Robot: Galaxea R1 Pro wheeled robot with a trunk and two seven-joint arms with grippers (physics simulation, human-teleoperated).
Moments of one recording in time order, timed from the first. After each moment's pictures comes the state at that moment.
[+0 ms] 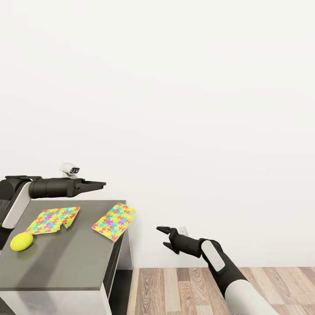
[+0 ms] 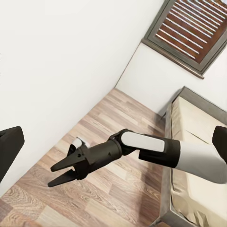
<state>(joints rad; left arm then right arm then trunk) -0.78 0.51 -0.08 -1.40 0.53 1.04 -1.27 -0.60 0.09 0.03 -0.66 -0.89 0.79 0.39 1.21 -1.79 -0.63</state>
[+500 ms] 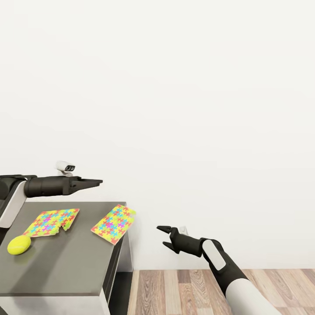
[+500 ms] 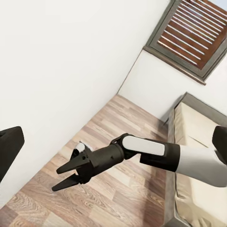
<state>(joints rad) -0.78 0.52 -0.05 -1.40 0.54 1.04 -1.28 -0.61 0.08 0.02 -0.65 -0.89 0.82 0.44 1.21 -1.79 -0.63</state>
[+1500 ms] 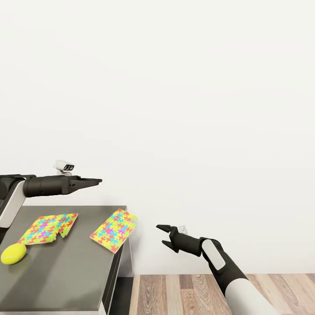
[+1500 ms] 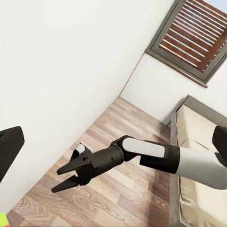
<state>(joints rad) -0.78 0.52 -0.04 -1.40 0.54 1.04 -1.28 -0.61 0.08 0.02 -0.65 -0.89 0.81 0.45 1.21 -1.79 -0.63</state>
